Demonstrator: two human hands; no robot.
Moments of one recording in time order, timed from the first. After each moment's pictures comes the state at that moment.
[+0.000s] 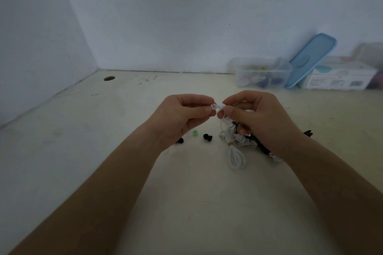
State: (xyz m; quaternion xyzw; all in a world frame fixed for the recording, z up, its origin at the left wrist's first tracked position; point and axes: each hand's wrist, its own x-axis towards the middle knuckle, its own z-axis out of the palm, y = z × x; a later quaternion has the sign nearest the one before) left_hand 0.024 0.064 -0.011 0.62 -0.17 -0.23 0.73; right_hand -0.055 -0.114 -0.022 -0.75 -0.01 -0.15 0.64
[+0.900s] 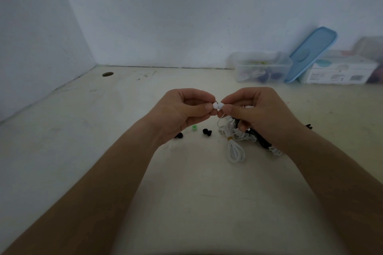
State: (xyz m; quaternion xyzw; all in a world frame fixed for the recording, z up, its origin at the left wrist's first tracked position) left_hand 0.022 0.067 -0.010 0.64 -0.21 -0.24 0.70; right_hand -0.058 -0.117 -0.019 -0.78 -0.03 -0.14 0.61
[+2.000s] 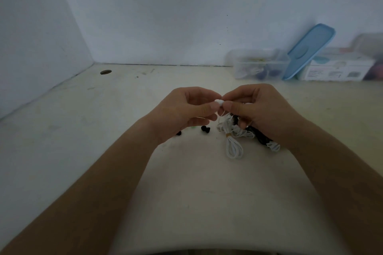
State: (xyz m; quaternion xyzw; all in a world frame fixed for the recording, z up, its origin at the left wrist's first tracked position) left_hand 0.019 0.066 -0.011 0.70 -0.28 -0.24 0.61; right_hand -0.062 -0.118 -0.013 -0.78 -0.03 -0.10 0.62
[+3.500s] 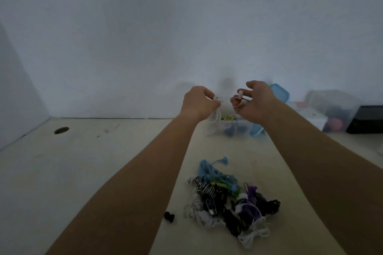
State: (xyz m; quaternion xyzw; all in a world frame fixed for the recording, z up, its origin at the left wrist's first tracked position) left_hand 0.148 -0.130 0.054 0.83 -0.26 -0.02 0.50; right_hand 0.081 -0.265 0.070 -0.38 0.26 -0.19 0.87
